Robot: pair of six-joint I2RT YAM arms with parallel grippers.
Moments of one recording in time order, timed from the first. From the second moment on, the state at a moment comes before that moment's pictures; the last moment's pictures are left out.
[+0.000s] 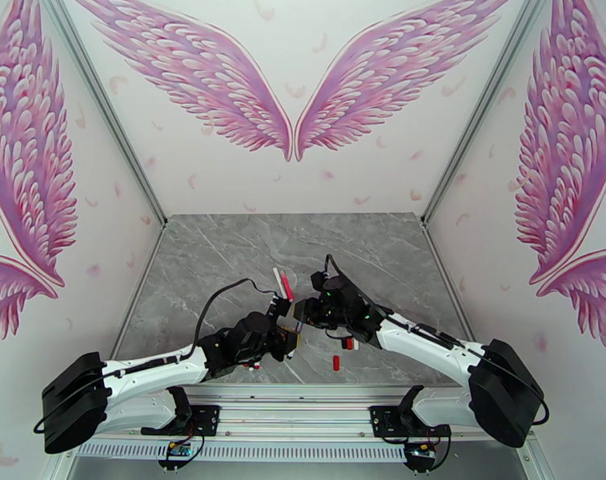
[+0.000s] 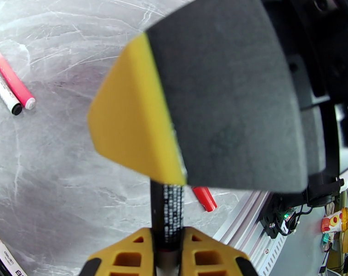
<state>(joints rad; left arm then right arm) -1.01 1.20 0.54 0.11 0.06 -0.61 0.72 1.32 0.76 -0.09 -0.33 0.92</state>
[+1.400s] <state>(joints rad) -1.02 1.24 0.54 0.17 0.11 -0.63 0.70 1.26 0.75 -0.09 -0.34 0.92</state>
